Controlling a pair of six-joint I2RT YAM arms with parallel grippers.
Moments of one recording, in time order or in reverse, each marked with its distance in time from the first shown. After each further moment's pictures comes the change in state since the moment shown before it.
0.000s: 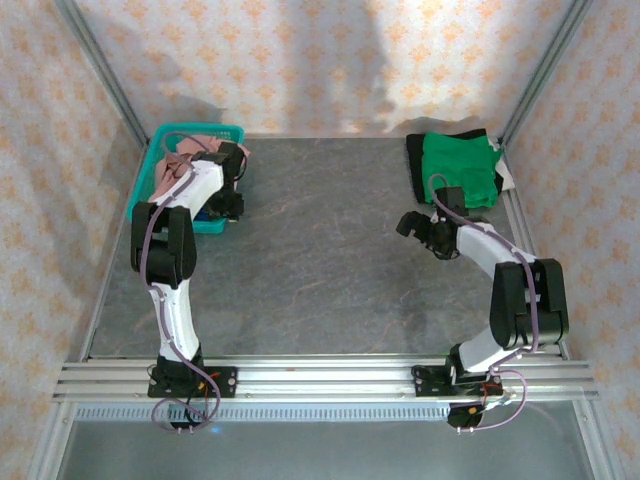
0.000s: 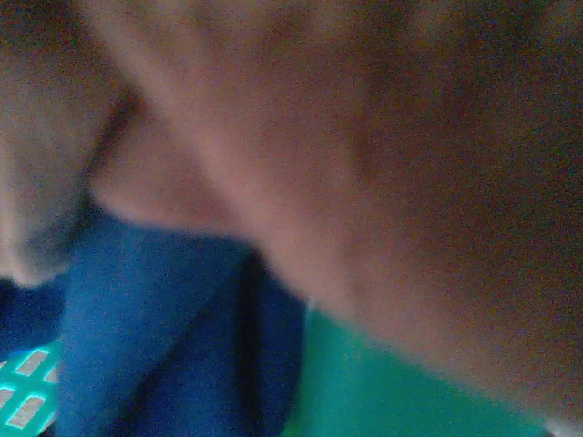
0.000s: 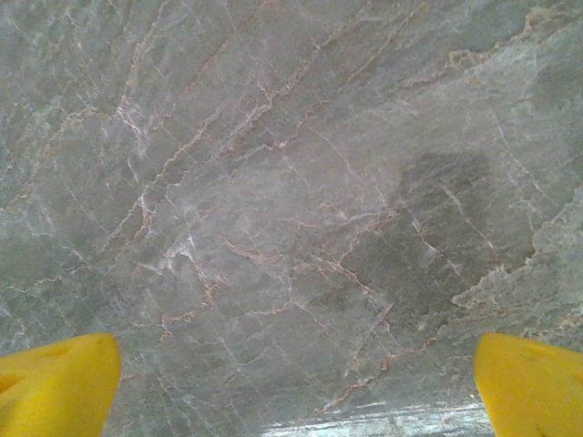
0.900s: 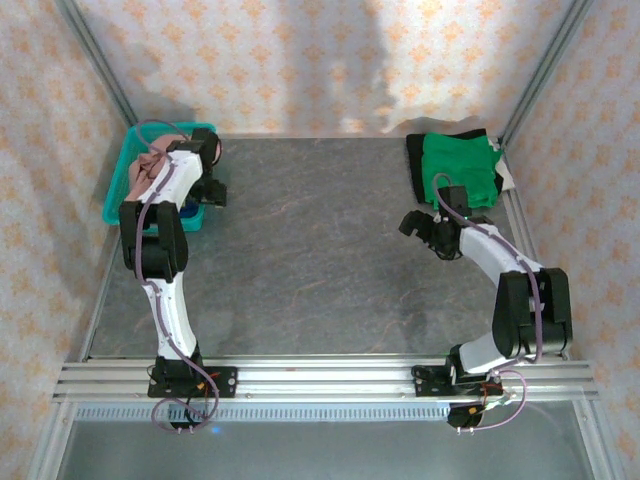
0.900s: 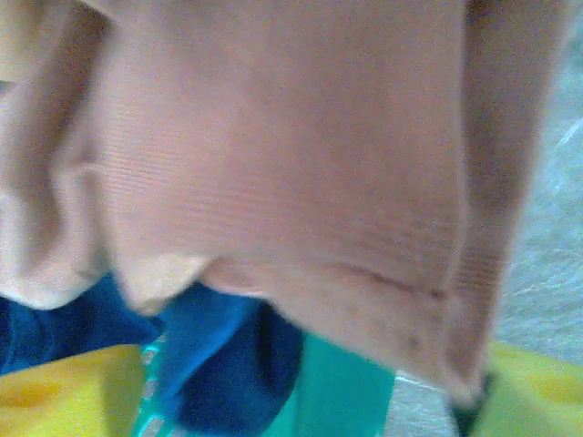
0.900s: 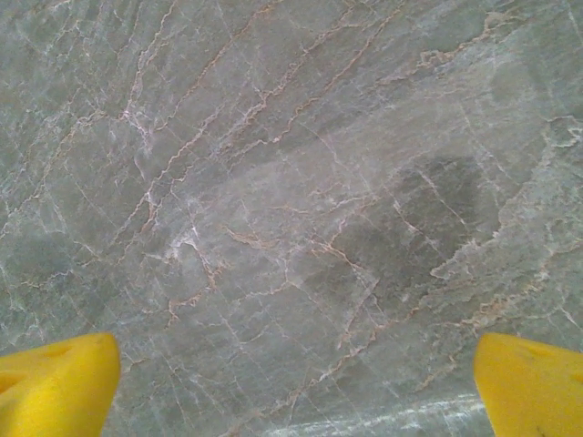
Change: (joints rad) left arm 0.118 0.034 0.147 -0.008 -0.078 0.068; right arm 0.000 -0.061 0.005 -0.067 0.023 0.022
